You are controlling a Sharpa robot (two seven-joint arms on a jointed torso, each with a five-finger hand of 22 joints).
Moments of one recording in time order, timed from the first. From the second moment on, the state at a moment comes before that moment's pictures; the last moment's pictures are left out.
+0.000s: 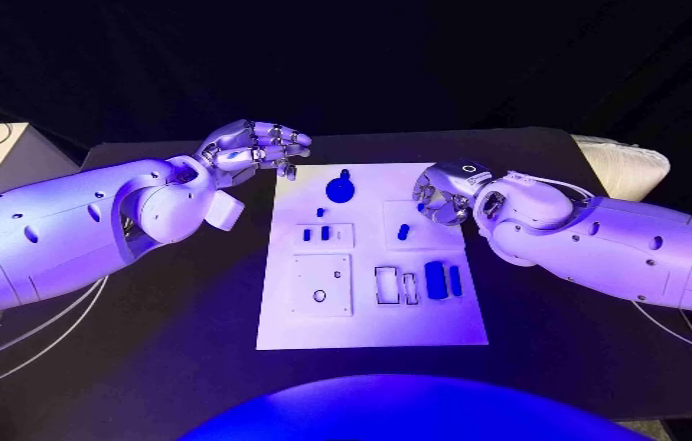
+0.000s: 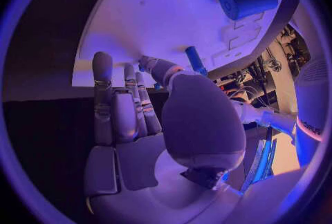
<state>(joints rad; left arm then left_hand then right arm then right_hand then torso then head) 1.17 -0.91 -0.03 1.46 -0.18 0.04 0.31 1.35 -0.20 0.53 0.04 0.27 0.86 0.20 0.29 0.34 0.93 0.13 0.51 0.15 1.05 0.06 1.08 0.46 0.17 0.81 0.16 0.94 0.70 1.17 -0.78 -0.17 1.44 -1.67 -0.32 -0.19 1.30 -0.22 0.57 -0.03 0.22 1.01 0.16 0.19 0.23 1.20 0.09 0.07 0.07 1.47 0.01 1.28 1.19 0.17 1.18 0.10 0.82 0.70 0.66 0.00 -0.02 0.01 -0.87</state>
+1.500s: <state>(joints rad) 1.17 -0.92 -0.03 1.46 -0.23 0.04 0.30 1.35 -0.19 0.52 0.03 0.27 0.86 0.20 0.29 0.34 0.93 0.13 0.51 0.15 1.05 0.06 1.07 0.46 0.17 0.82 0.16 0.94 0.70 1.15 -0.75 -0.17 1.45 -1.77 -0.36 -0.27 1.34 -0.19 0.65 -0.08 0.17 1.12 0.12 0.28 0.32 1.29 0.10 0.09 0.10 1.47 -0.03 1.34 1.21 0.15 1.23 0.06 0.97 0.88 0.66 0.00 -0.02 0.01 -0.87</state>
